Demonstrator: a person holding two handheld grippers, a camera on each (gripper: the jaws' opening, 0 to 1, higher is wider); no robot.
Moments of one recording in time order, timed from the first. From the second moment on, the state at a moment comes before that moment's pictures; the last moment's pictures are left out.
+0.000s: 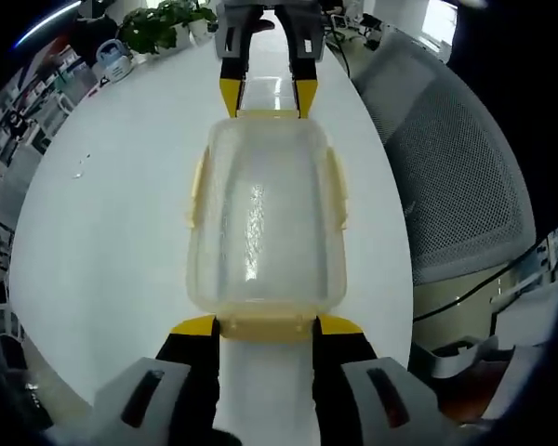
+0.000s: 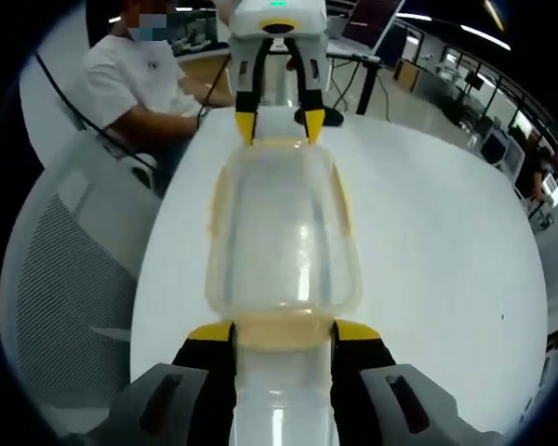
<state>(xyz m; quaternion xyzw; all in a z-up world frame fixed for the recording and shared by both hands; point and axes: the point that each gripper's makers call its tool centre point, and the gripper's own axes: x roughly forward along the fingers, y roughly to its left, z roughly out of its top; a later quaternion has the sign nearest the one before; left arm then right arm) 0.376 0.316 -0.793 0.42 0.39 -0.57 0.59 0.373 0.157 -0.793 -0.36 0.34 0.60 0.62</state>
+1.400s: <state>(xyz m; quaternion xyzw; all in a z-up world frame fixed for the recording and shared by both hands) 0.380 0.299 -0.785 0.42 0.38 -0.56 0.60 0.376 0.139 -0.786 -0.37 0.35 0.59 0.62</state>
